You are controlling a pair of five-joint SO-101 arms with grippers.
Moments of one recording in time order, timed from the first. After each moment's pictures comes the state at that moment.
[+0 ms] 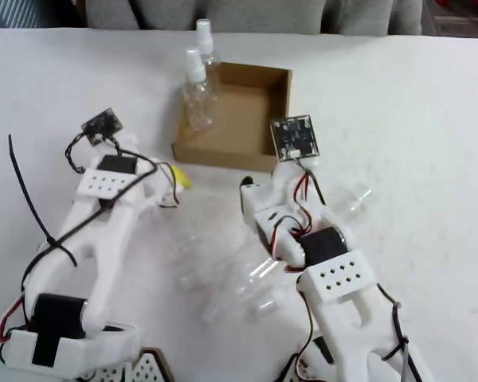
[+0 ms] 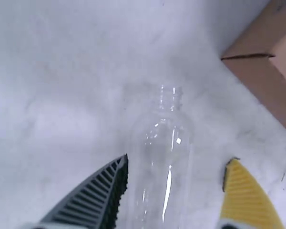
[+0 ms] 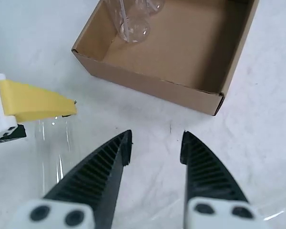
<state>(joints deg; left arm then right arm) 1.5 -8.1 34.1 60.8 45.5 -24.8 -45.2 55.1 38.9 -8.5</state>
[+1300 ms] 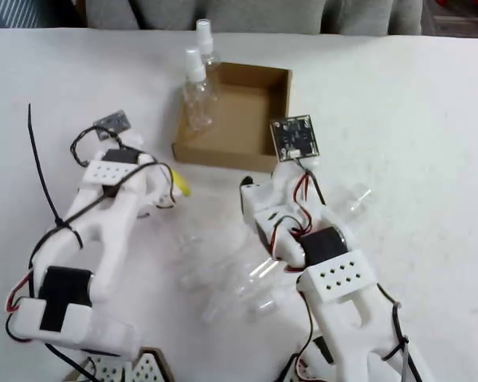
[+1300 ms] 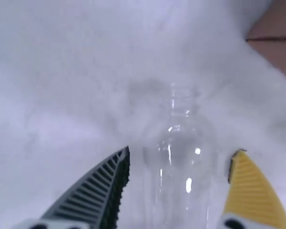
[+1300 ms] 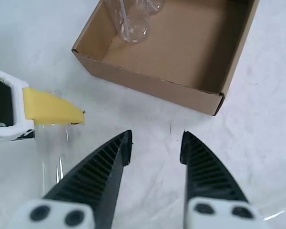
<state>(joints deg) 0.0 1.6 30.4 60.1 38.2 -24.8 -45.2 55.1 38.9 -8.5</state>
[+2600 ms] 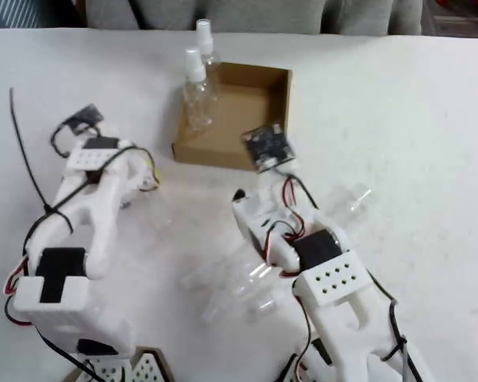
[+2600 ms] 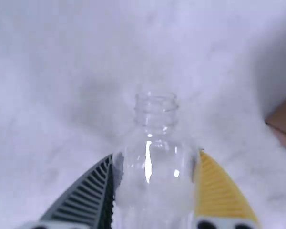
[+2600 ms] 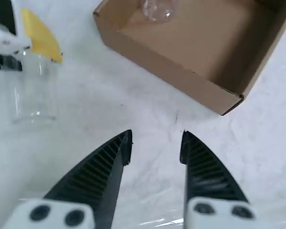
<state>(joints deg) -7.4 9.6 22.0 59.3 41.6 -28.8 -46.5 55.1 43.2 4.1</state>
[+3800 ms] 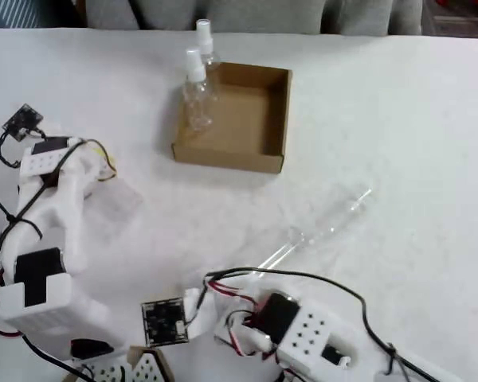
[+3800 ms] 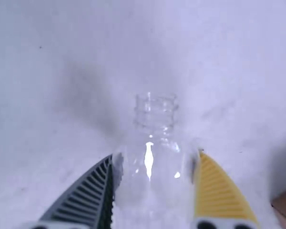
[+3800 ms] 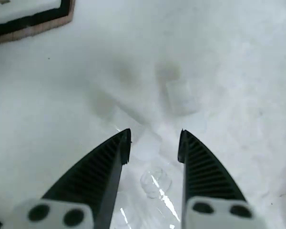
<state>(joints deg) -20.4 9.6 20.6 53.8 41.8 -62.2 -53.5 69.6 55.9 45.6</state>
